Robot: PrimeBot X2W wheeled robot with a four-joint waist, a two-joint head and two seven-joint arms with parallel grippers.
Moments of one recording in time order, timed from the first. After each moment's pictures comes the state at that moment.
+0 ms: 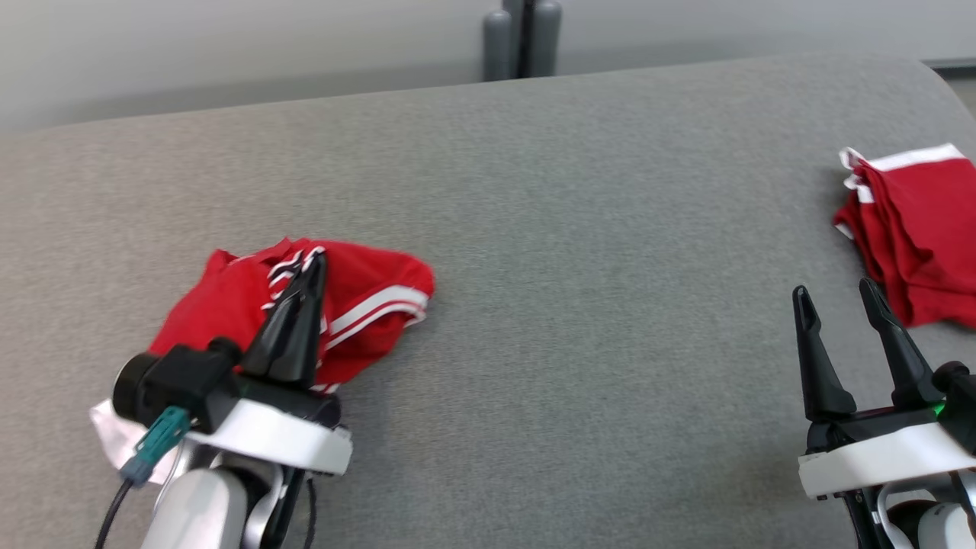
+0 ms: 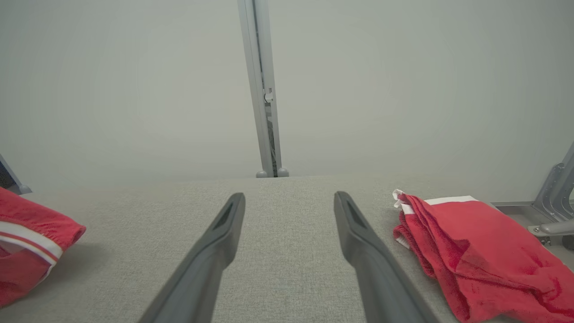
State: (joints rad) left arm -0.13 0.12 -0.15 -0.03 -0.25 -0.07 -0.12; right arm -0.05 -0.06 -0.03 -0.09 0.19 0.13 -0.07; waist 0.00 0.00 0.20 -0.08
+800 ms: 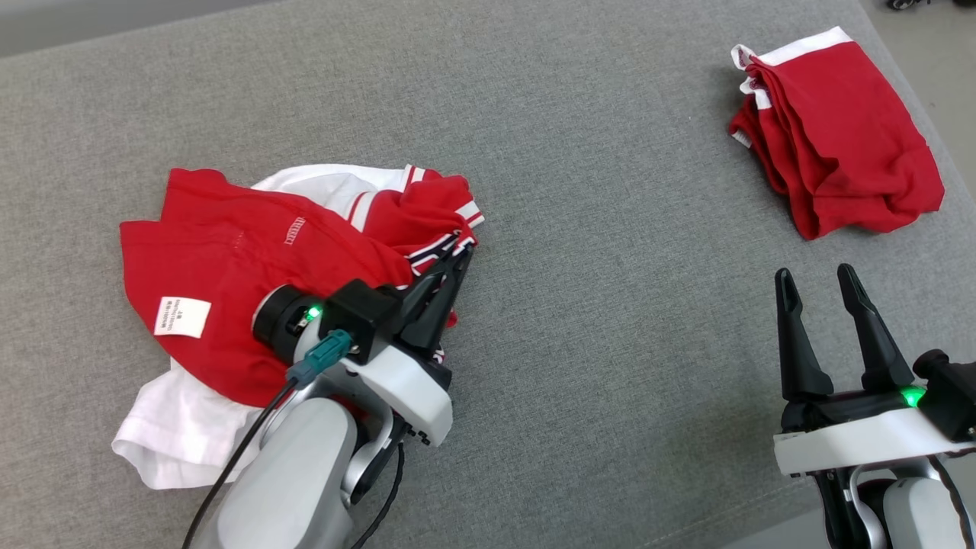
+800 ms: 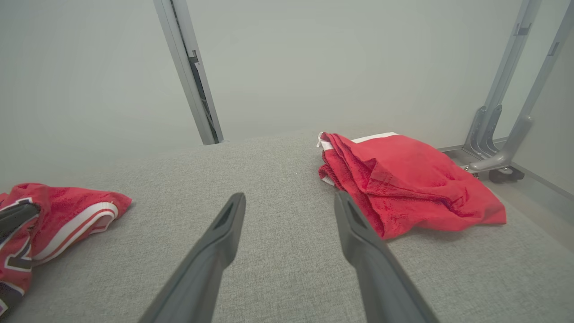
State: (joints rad) left arm -0.42 0.09 -0.44 0.27 -0.24 -0.12 -0.11; right arm -0.13 -0.05 0.02 0.04 0.27 0.13 -0.20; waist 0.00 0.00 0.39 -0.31
